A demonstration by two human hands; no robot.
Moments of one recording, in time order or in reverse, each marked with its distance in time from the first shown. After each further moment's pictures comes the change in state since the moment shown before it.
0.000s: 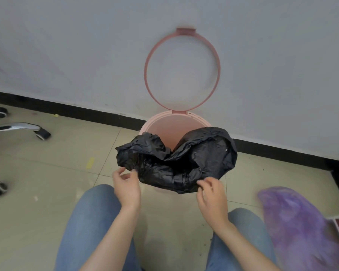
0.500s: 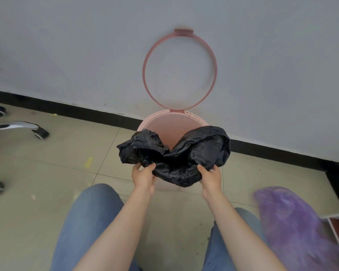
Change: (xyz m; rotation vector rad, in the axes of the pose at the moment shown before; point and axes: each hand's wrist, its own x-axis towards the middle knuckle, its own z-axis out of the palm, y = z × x) left_hand -0.010 0.016 0.035 -0.414 -0.255 -0.276; right_hand 0.061 -0.015 0.000 1.054 0.028 1.078
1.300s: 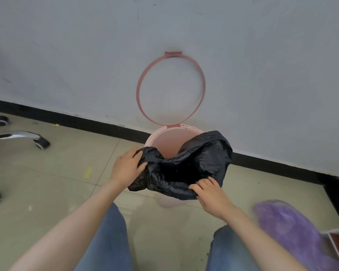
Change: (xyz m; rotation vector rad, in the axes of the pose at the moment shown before) left_hand 0.052 0.059 -0.031 1.686 -0.190 0.998; right_hand -0.006 -0.016 -0.040 -1.806 -0.545 -1.050
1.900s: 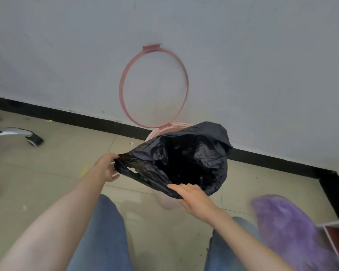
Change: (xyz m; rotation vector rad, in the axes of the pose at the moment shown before) left_hand 0.017 -0.041 -0.014 -1.345 -0.218 -1.085; right_hand 0.017 -0.040 0.011 0.317 -0.041 -0.049
